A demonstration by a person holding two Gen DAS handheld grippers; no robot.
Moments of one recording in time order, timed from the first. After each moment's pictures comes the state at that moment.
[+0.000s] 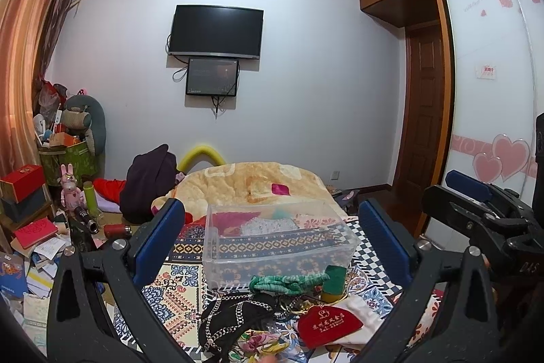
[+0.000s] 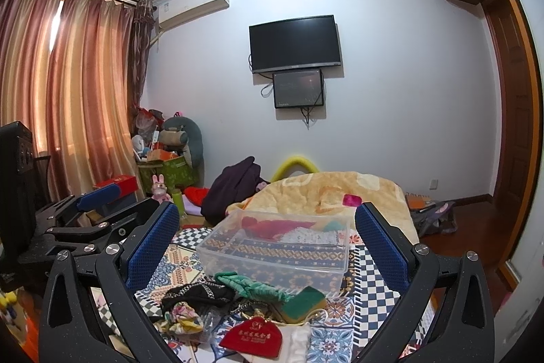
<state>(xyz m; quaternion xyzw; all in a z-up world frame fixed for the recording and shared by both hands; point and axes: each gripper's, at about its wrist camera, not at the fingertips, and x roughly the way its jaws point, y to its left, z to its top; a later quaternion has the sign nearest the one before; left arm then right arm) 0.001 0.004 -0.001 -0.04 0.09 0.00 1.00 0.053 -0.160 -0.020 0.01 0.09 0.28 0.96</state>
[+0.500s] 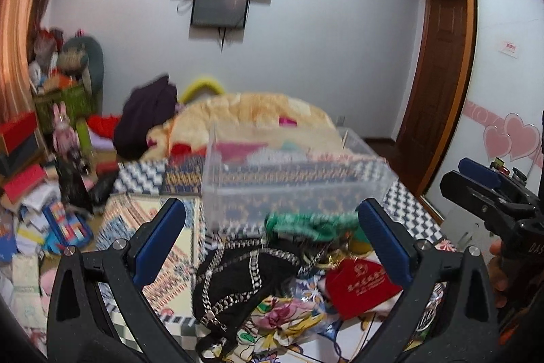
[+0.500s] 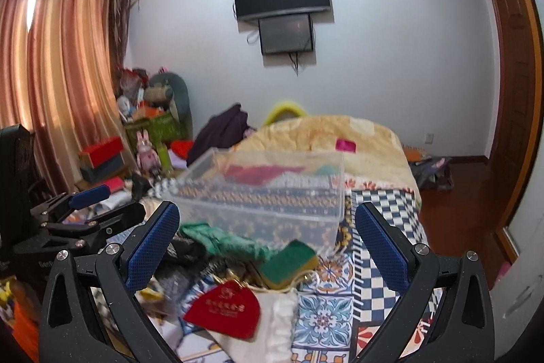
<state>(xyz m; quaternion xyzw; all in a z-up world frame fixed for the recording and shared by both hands) 0.059 0.032 -0.083 -0.08 0.23 -0.01 0.97 0.105 -0.155 -0.084 0.00 0.20 0.27 0.94</state>
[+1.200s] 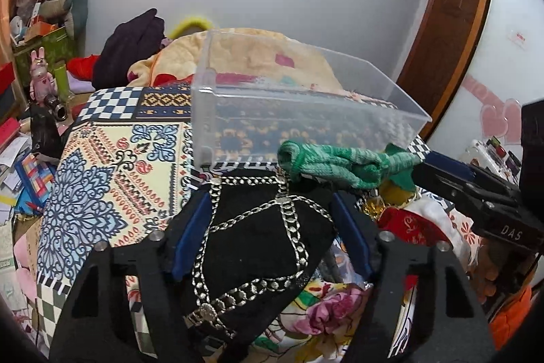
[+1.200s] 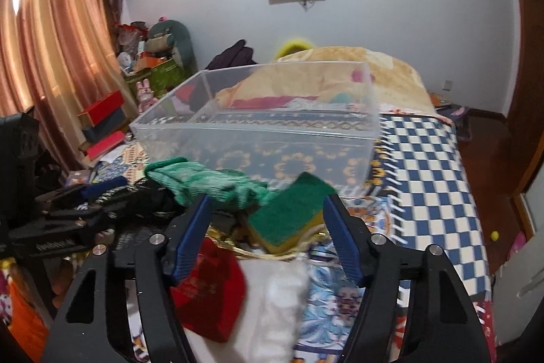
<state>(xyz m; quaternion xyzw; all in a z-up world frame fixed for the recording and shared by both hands) 0.097 0.047 -0.151 -0.11 0.34 -0.04 0.93 0.144 -0.135 -0.136 -0.01 0.31 0.30 0.90</state>
